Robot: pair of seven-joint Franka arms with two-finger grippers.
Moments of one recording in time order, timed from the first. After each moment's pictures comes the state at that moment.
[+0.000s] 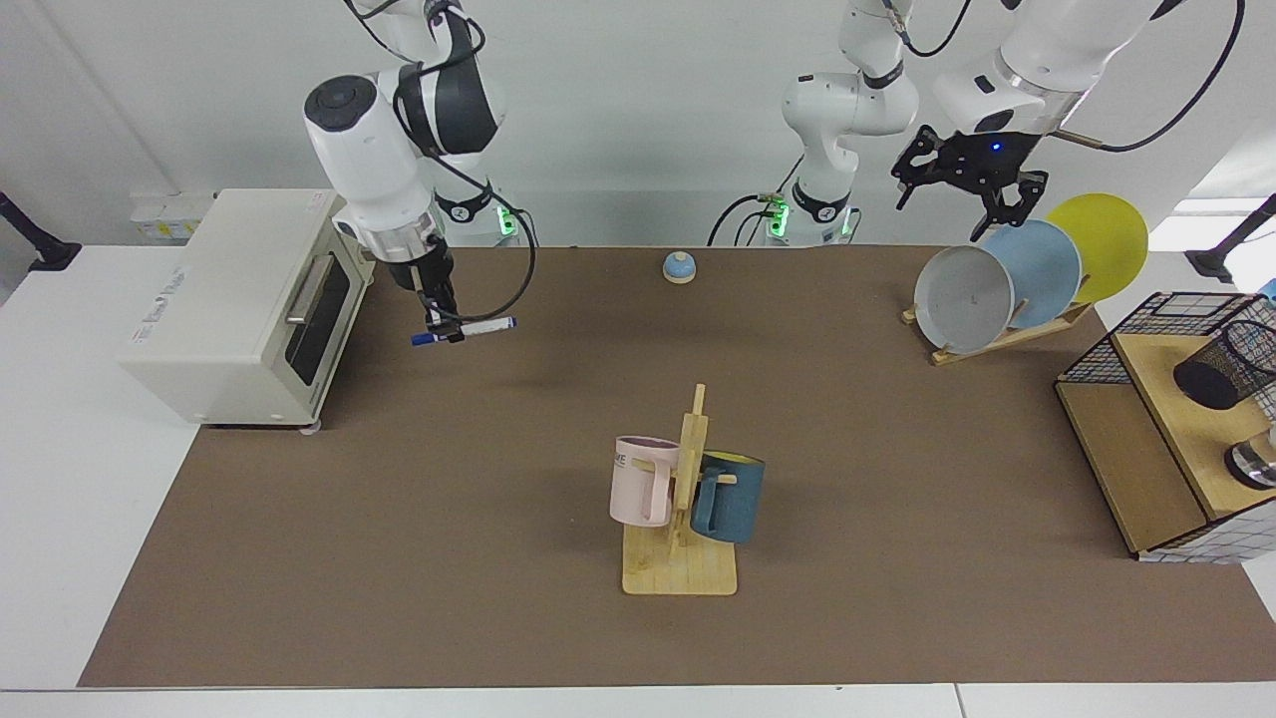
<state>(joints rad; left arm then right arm) -0.13 0.01 -0.01 -1.41 -0.05 1.33 0.43 -0.03 -0.08 0.19 -1.94 0.10 1.89 1.44</state>
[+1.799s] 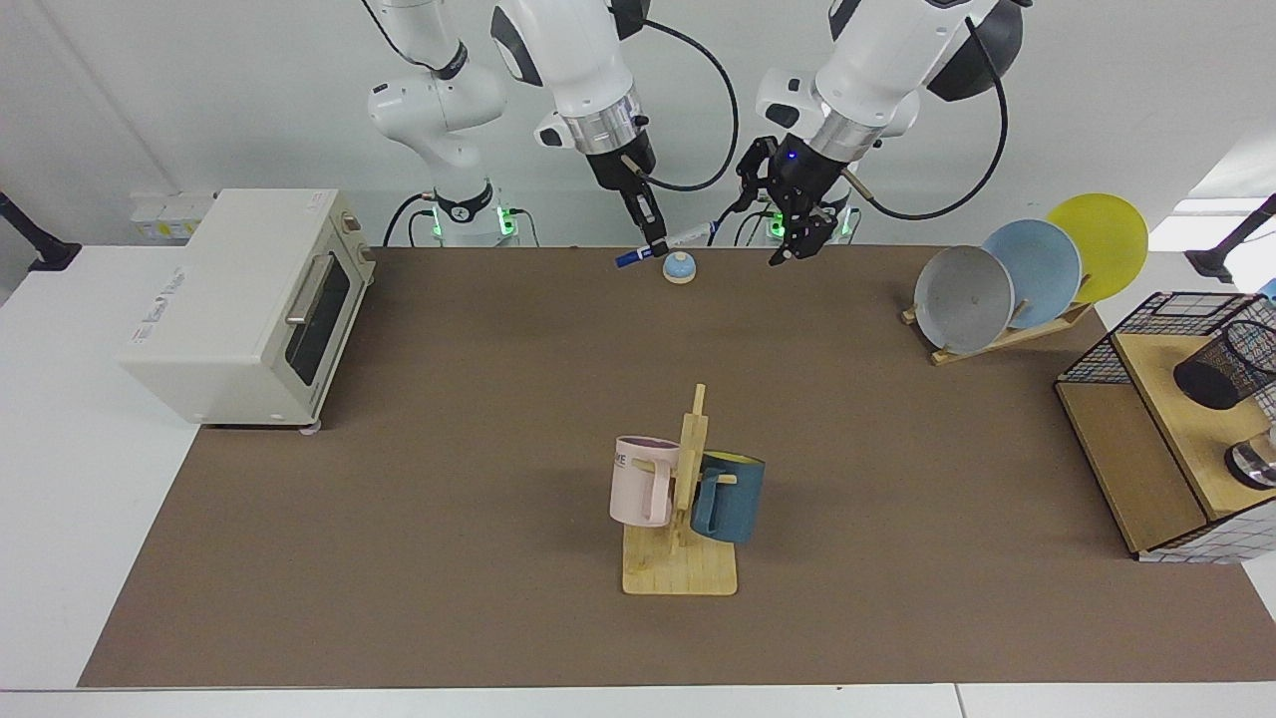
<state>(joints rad) -0.24 -0.06 -0.17 -1.68 -0.32 1.67 0.75 0.38 -0.01 0.23 -1.81 0.27 2.07 1.84</state>
